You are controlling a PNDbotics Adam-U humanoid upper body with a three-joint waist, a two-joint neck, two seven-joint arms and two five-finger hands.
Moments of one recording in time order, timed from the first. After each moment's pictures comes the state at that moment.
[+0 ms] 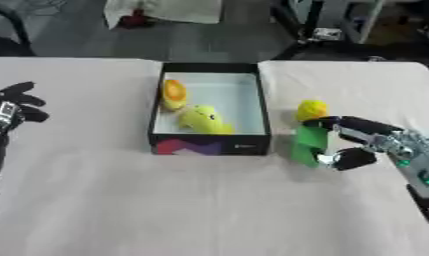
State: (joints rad) left arm -0.17 0.21 0.10 -1.71 -0.17 -0.03 -0.10; right arm -0.51 -0.60 0.25 -1.12 0.56 -0.46 0.51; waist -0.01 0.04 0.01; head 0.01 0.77
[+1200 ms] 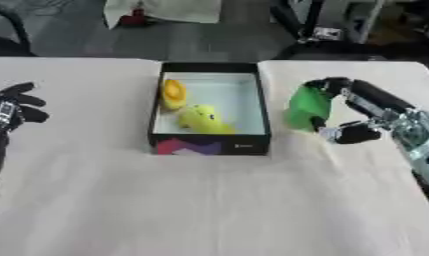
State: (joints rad) left arm -0.17 0.21 0.10 -1.71 -0.17 -0.03 -0.11; right arm -0.59 -0.70 0.22 -1.37 0.32 -0.41 0.34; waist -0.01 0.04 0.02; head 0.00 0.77
